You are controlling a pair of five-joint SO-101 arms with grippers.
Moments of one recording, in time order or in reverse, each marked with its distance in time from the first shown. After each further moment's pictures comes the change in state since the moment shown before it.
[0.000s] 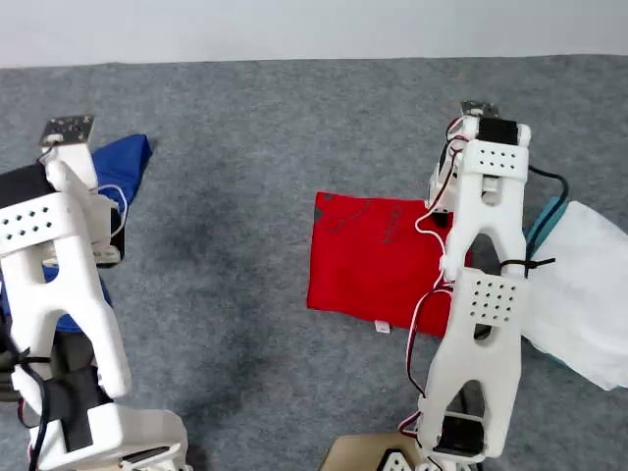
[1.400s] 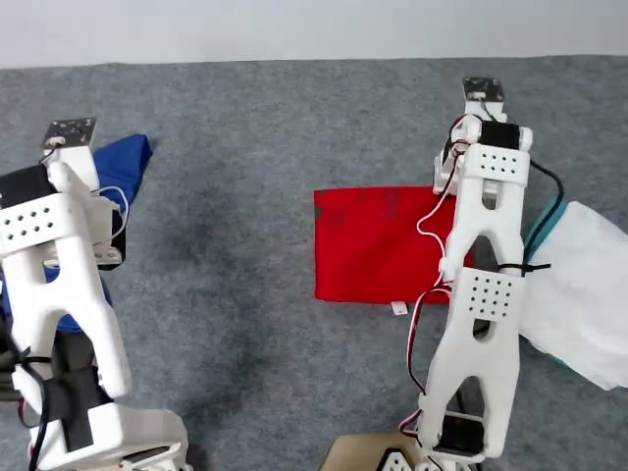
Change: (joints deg) left arm 0.0 0.0 0.3 0.0 0.0; right arm 0.8 6.9 -9.9 -10.3 4.6
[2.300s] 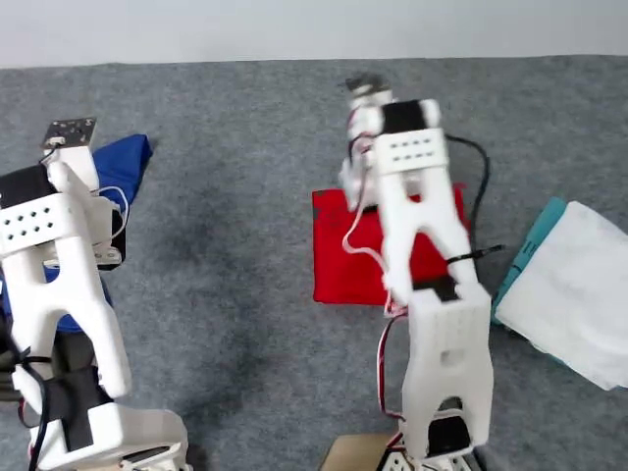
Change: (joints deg) left arm 0.0 0.0 0.0 0.0 0.0; right arm -22.4 -28.1 28.4 10.5 2.5
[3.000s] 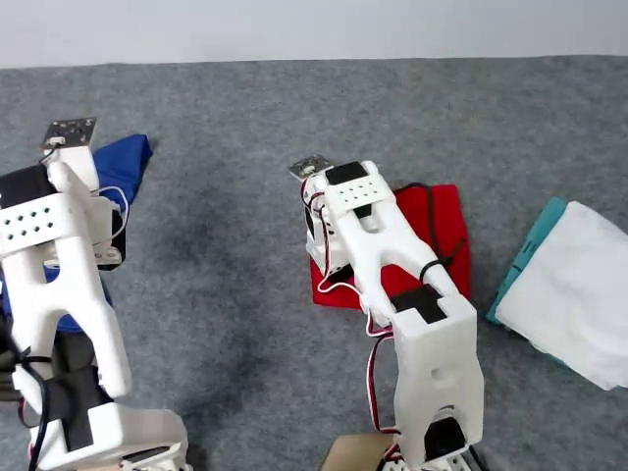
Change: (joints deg) left arm 0.0 0.0 0.0 0.0 0.0; right arm -7.6 -2.2 30.9 -16.6 0.6
